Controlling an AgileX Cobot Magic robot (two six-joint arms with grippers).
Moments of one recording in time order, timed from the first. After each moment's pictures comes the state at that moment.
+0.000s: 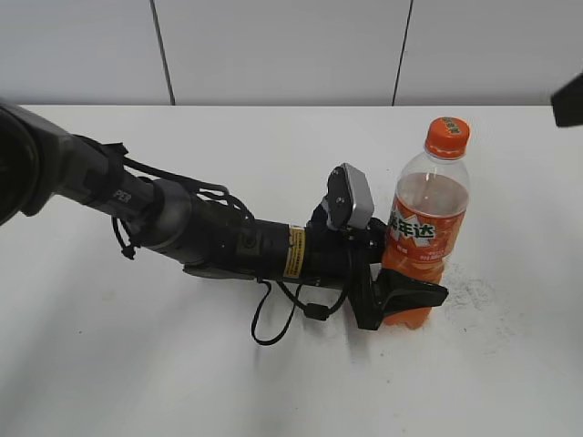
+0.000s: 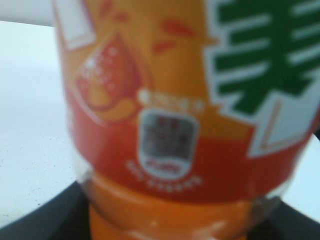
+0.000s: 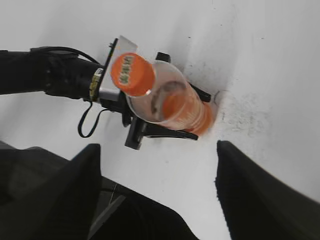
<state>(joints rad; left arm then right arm) -0.71 2.40 -1.30 1.07 -1.06 -0.55 0.04 1.11 -1.04 0.56 1.09 -0.34</state>
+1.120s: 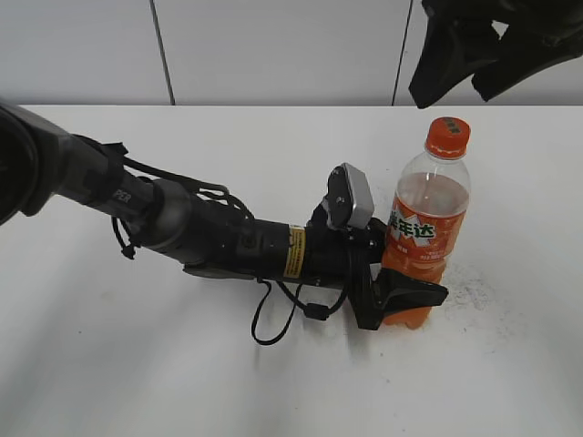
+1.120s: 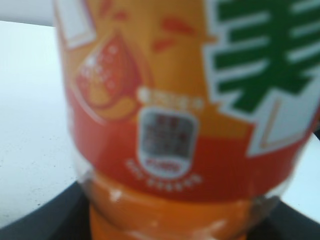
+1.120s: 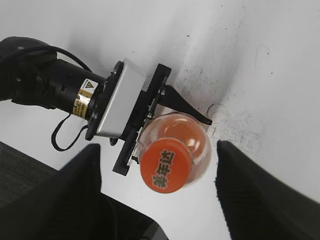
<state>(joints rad) -0.71 2.40 -1.30 1.07 -1.06 -0.55 0.41 1.55 -1.50 0.22 1.21 -0.04</state>
